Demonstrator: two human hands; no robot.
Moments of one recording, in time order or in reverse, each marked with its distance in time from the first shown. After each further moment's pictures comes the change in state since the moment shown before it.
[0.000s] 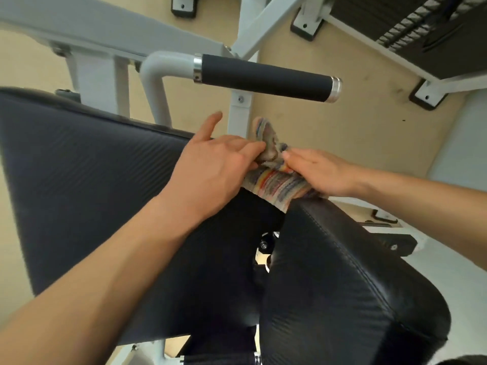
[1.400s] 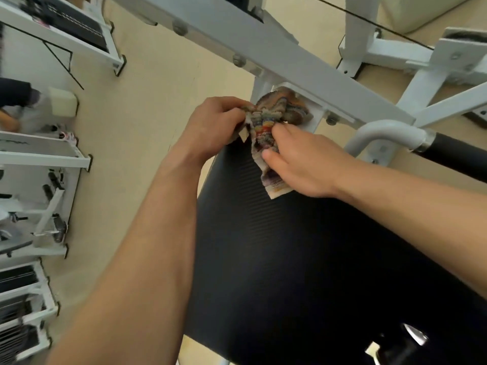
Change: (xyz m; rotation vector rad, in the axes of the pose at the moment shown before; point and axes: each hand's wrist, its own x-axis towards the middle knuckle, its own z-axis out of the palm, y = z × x) left_hand -0.116 -0.188 -0.080 -0.757 0.422 -1.015; right_hand 0.063 -0.263 0.062 -0.577 0.149 -0.694
